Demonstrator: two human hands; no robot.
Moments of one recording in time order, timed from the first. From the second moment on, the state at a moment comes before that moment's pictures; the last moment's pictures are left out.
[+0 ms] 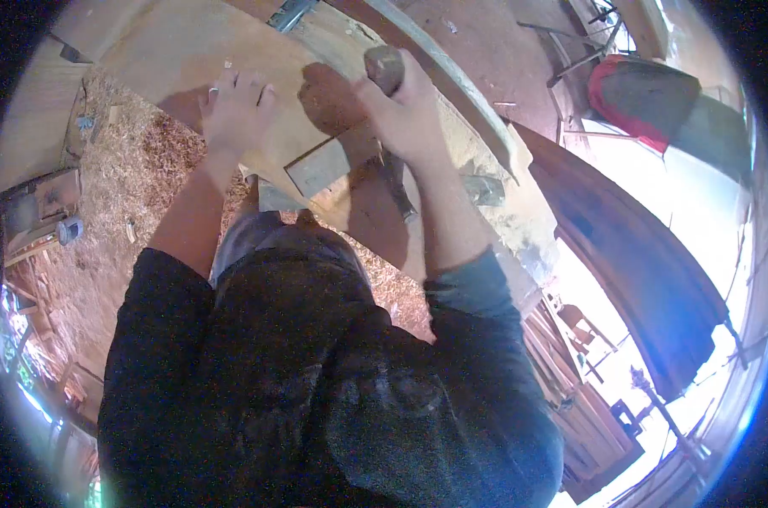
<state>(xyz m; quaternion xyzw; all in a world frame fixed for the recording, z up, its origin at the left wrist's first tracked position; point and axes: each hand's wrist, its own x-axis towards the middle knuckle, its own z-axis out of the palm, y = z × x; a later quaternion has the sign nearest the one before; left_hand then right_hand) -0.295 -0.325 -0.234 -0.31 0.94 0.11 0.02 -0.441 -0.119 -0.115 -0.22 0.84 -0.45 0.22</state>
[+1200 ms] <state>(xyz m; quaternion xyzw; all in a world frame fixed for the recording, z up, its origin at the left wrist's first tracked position) -0.314 -0.337 -0.234 -0.32 0.94 0.12 0.07 -0.472 -0.176 -0.144 -0.15 0.84 -0.49 0.18</state>
